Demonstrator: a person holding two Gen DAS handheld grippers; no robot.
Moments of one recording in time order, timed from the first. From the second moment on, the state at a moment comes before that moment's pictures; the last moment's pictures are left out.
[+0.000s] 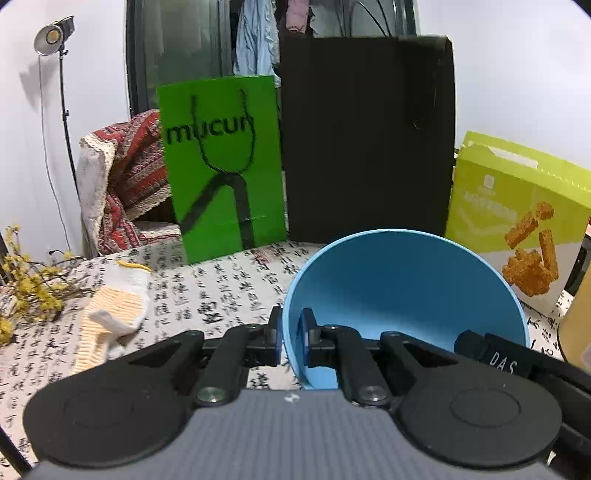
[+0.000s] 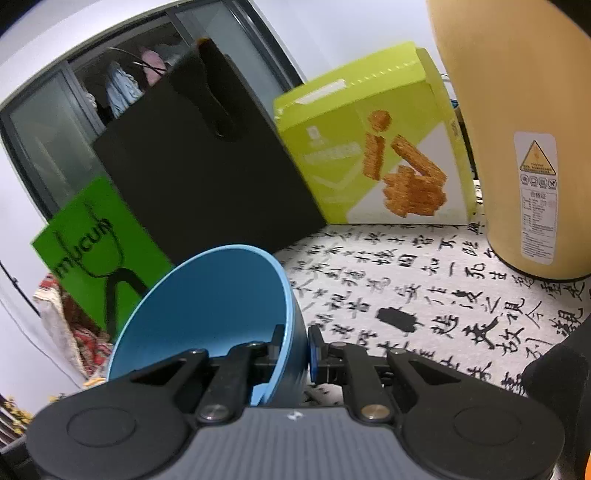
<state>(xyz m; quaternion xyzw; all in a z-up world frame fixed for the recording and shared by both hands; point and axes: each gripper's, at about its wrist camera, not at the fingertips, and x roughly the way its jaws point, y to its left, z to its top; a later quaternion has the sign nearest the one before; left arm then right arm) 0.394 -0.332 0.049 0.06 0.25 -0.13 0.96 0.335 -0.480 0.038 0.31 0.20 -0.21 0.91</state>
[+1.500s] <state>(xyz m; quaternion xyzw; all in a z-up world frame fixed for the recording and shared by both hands) 0.275 -0.209 0.105 0.03 0.21 -0.12 0.97 0.224 -0.369 0.097 0.27 0.17 -0.15 0.94</state>
